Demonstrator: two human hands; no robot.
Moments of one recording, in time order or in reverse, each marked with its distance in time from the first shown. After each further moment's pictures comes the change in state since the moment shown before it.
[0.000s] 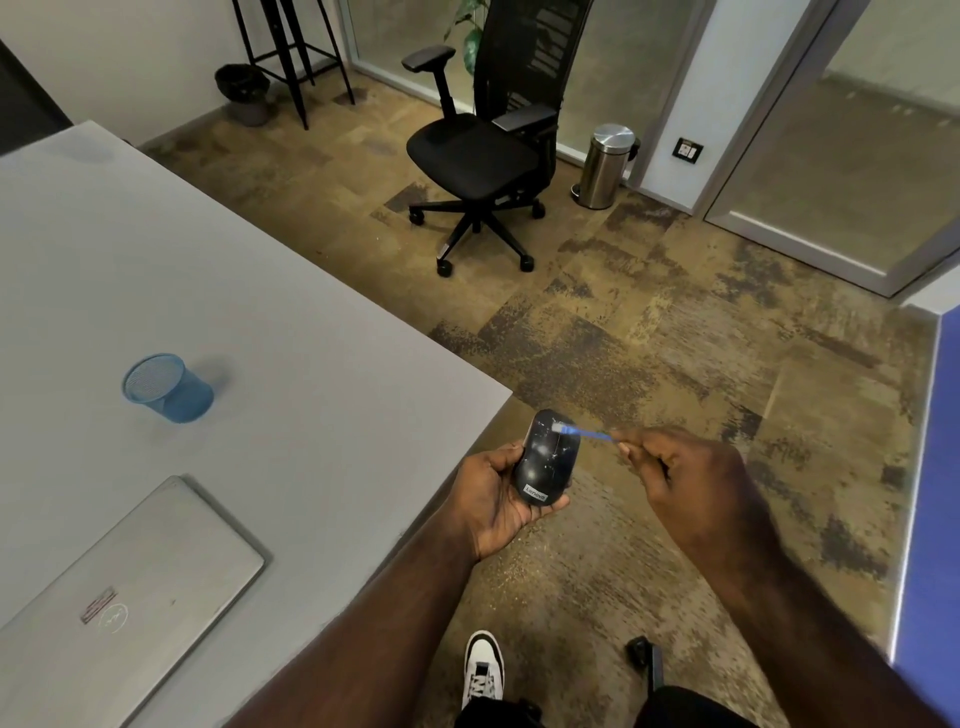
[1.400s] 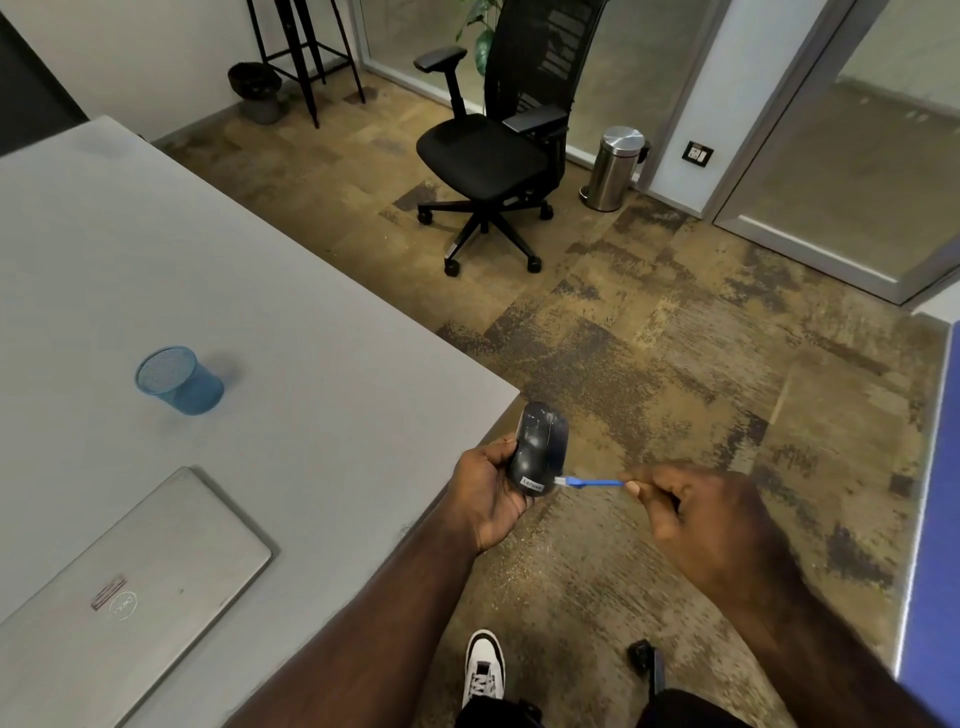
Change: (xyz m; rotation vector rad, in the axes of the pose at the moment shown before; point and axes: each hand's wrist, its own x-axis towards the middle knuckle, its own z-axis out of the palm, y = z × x) left_hand 0.002 0.006 -0.004 -0.108 0.001 0.107; right_hand -0.023 -0.008 -0.004 -0.014 -0.088 0.043
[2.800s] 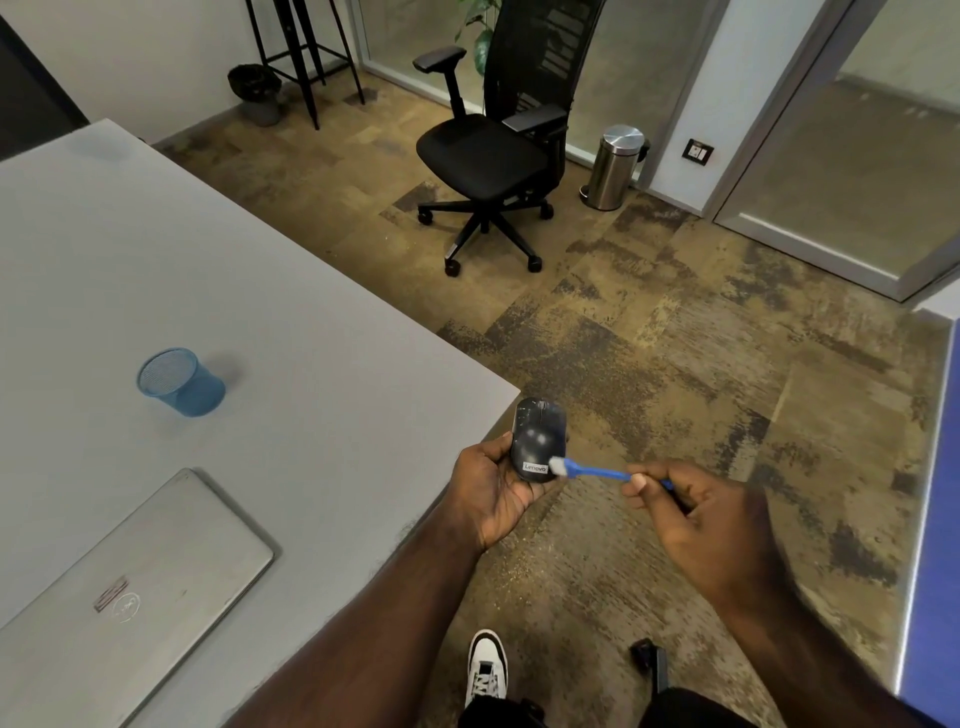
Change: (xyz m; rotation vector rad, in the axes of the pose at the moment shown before) left_hand -0.001 0.001 0.002 -0.184 -0.020 -0.071; right_hand -0.008 0.011 0.014 0.291 0.128 0.101
